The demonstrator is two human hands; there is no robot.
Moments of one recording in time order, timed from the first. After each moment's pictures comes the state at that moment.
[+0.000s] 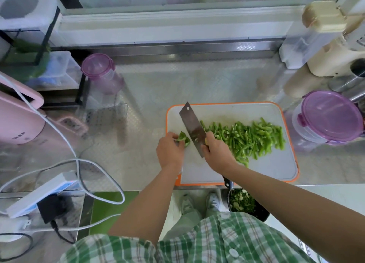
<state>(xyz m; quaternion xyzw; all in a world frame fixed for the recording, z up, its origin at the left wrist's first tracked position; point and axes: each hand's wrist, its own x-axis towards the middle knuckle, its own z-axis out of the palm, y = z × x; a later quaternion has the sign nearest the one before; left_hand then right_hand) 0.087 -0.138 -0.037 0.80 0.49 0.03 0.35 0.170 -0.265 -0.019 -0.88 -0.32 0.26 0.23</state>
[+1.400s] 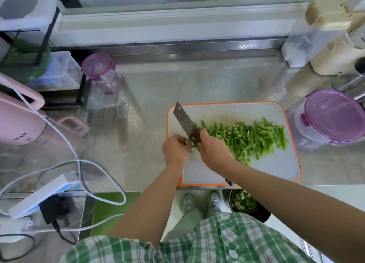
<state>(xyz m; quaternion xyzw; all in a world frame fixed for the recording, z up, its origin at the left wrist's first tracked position) 0.099 -0.145 -0.031 0.76 0.50 0.01 0.42 0.168 -0.248 -0.007 -0.89 -0.36 0.25 0.15</state>
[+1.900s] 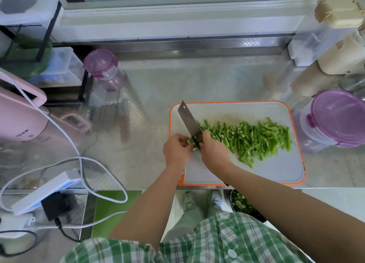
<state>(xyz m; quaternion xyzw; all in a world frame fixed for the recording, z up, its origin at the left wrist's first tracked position) 0.092 -0.141 -0.036 0.74 0.49 0.03 0.46 0.160 -0.237 -0.026 -0.91 -0.31 0.24 0.10</state>
